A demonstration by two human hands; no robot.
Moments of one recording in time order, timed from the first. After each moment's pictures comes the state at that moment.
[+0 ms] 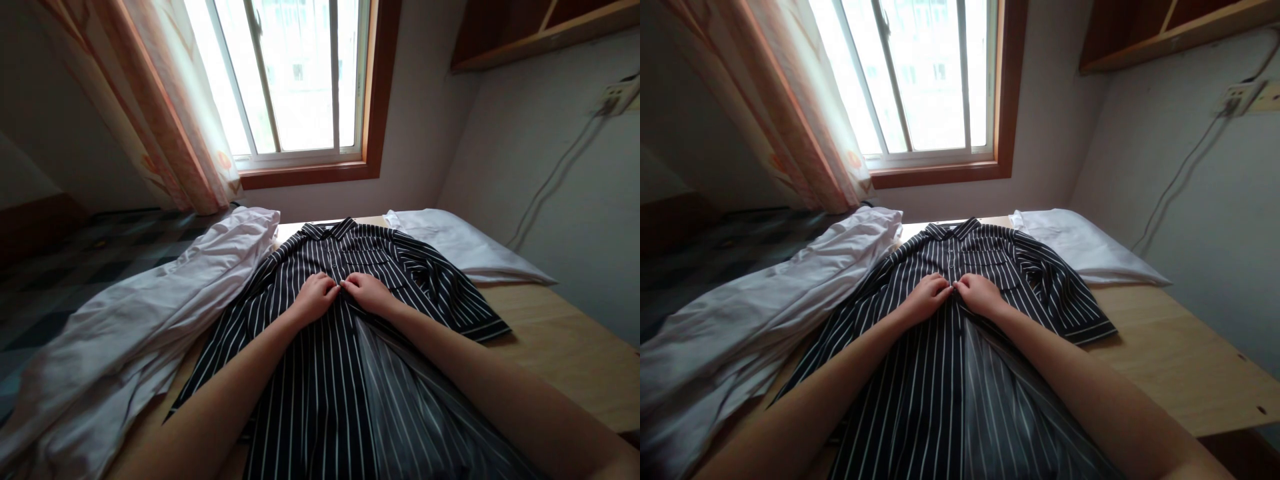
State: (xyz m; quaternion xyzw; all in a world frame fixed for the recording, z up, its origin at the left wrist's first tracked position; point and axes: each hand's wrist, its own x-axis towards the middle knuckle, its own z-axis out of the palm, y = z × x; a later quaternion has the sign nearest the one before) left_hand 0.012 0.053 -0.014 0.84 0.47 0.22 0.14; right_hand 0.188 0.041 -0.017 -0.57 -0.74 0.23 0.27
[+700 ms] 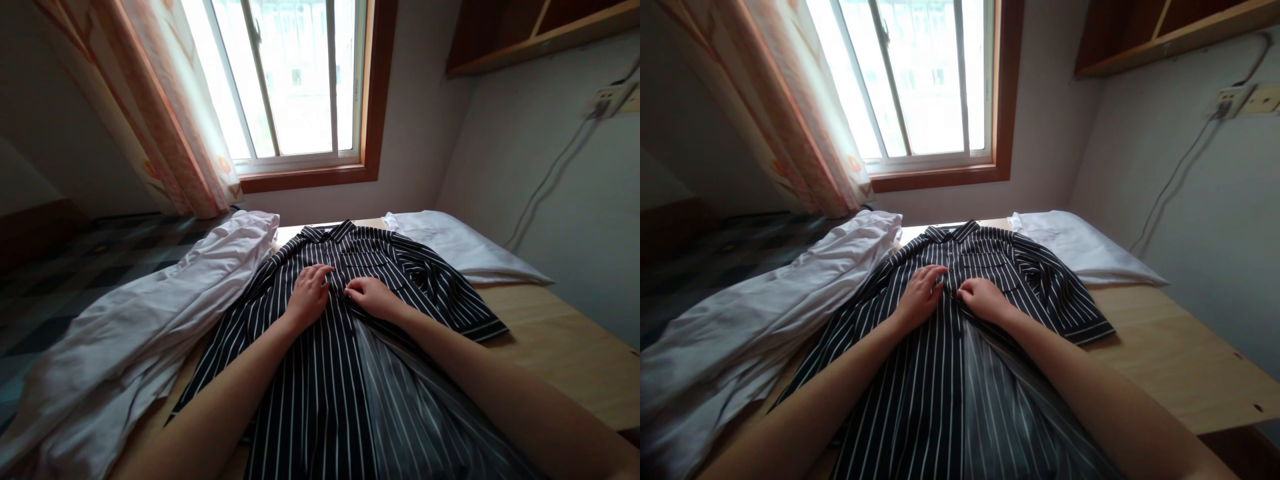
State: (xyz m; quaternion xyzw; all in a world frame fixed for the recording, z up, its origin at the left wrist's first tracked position) left_hand 0.006 0.043 -0.011 0.83 0.46 0.30 0.05; right_hand 0.199 0.032 -0.013 -0.51 -0.77 0.25 0.29
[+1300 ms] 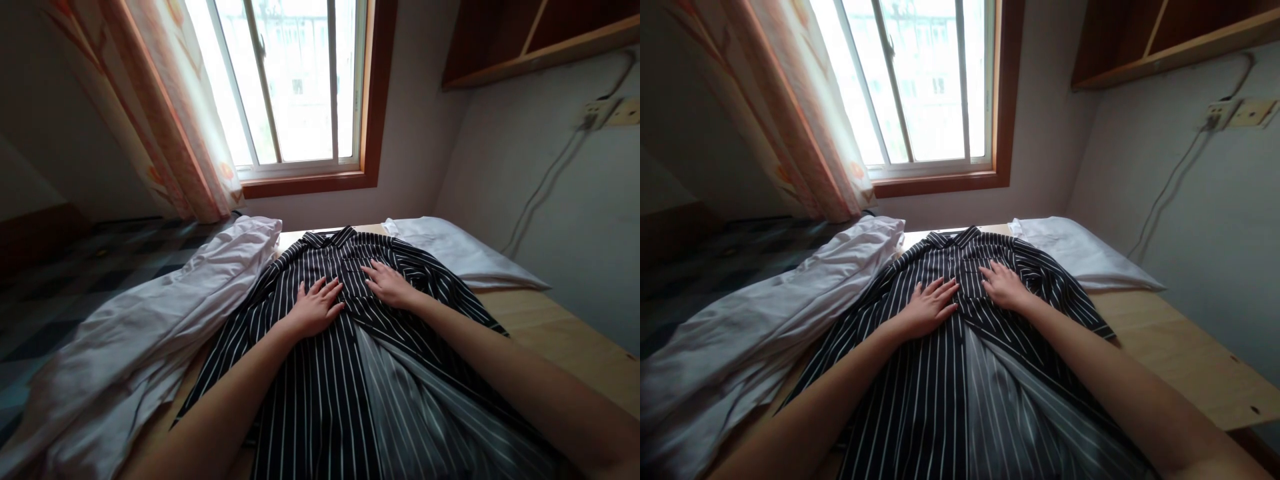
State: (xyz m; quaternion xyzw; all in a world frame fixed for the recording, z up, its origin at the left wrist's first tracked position) left_hand 0.003 0.035 -0.002 0.87 0.48 0.01 0.09; right_hand 0.242 0.060 -0.017 -0.61 -0.78 0.05 0.10
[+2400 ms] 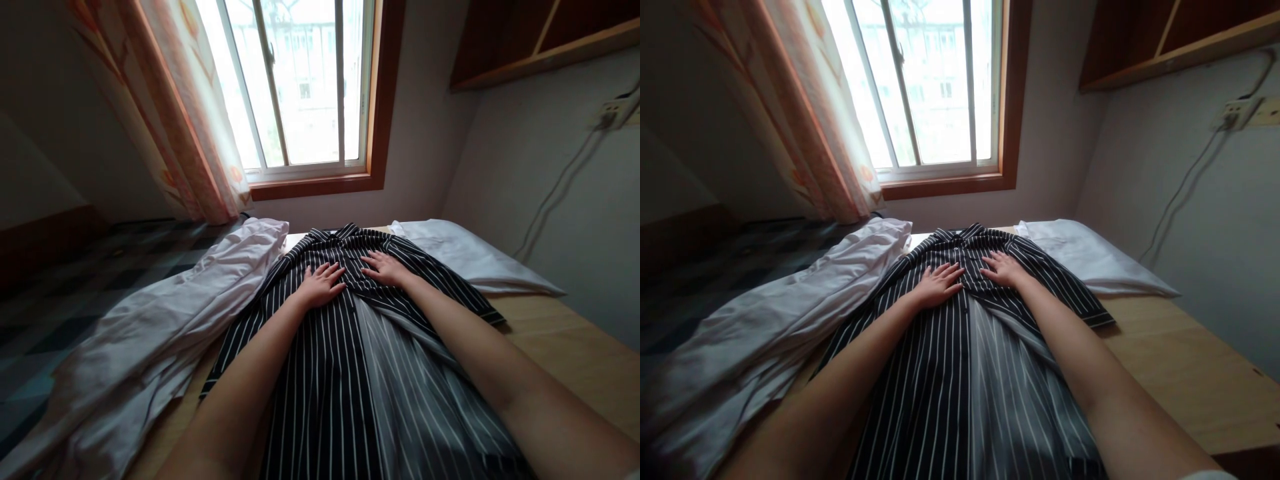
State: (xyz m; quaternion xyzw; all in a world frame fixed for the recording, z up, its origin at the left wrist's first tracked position) left_hand 0.000 0.103 -0.008 0.87 0.49 -0.01 0.05; right_hand 0.252 0.141 -0.032 -0.58 -0.81 0.05 0.06
